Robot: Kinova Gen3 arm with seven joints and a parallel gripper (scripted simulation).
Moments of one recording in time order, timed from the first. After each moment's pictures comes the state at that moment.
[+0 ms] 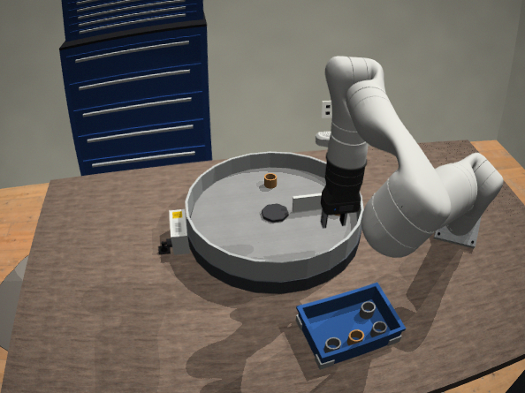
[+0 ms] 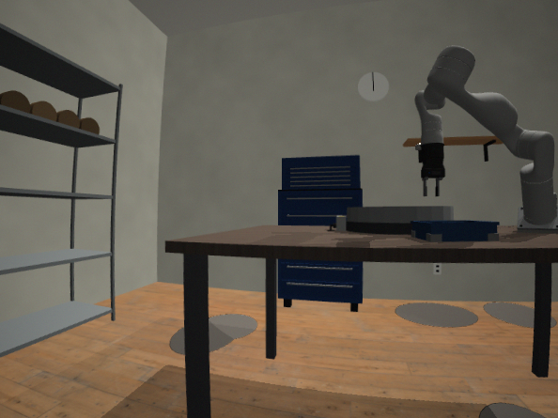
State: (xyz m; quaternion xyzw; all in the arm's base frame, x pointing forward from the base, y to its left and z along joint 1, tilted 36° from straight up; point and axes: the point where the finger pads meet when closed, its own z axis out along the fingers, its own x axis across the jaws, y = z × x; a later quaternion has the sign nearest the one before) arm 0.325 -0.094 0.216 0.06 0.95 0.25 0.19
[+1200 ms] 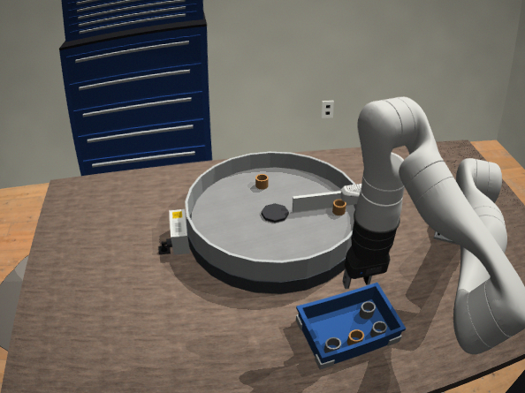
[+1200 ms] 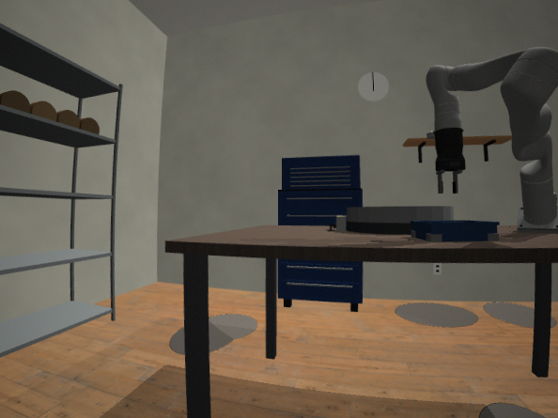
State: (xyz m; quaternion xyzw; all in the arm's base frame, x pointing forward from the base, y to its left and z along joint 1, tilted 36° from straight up) arm 0.327 0.061 0.305 0.05 0.95 0.26 0.19
